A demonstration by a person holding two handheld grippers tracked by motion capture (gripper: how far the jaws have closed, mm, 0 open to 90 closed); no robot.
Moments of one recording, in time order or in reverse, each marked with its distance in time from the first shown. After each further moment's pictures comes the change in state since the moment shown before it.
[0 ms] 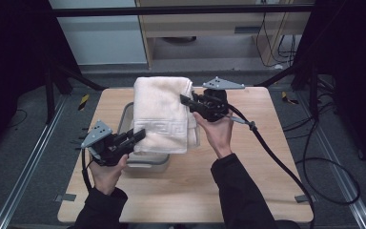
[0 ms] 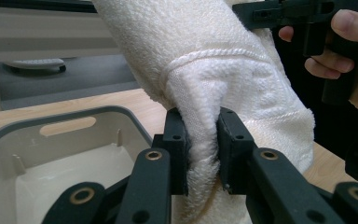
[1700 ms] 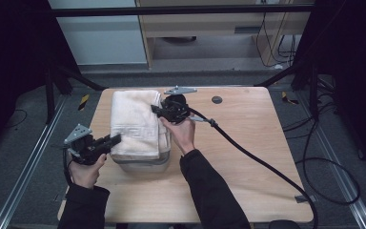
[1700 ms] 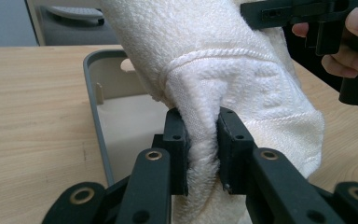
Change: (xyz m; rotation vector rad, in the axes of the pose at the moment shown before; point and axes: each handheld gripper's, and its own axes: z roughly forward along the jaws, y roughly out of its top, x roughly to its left) left arm 0.078 -0.037 -0.014 0.146 0.134 -0.101; right arm 0.023 -0.040 0.117 0.144 0.038 0.046
